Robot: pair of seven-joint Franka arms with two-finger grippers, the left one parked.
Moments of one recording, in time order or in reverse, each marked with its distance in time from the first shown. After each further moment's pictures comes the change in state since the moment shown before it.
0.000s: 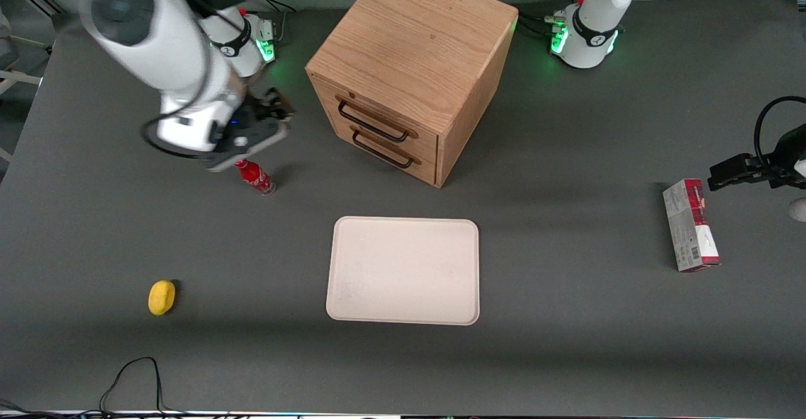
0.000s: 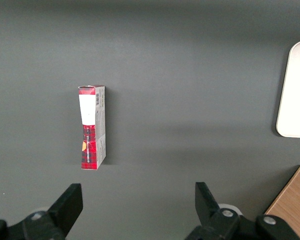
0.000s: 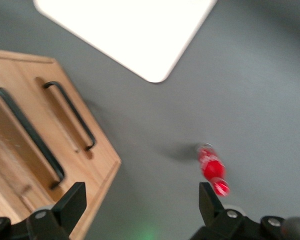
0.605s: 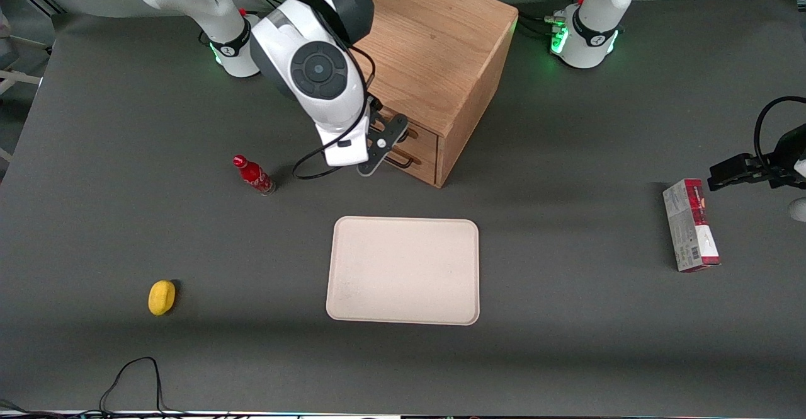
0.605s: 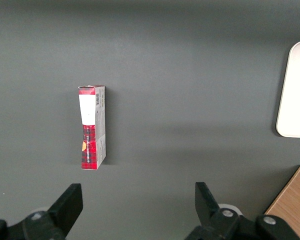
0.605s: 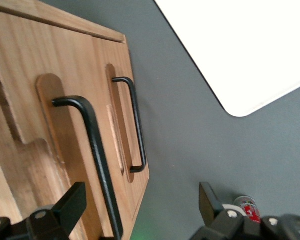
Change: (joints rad) arm 0.121 0.232 0.048 0.130 0.051 0.014 -0.191
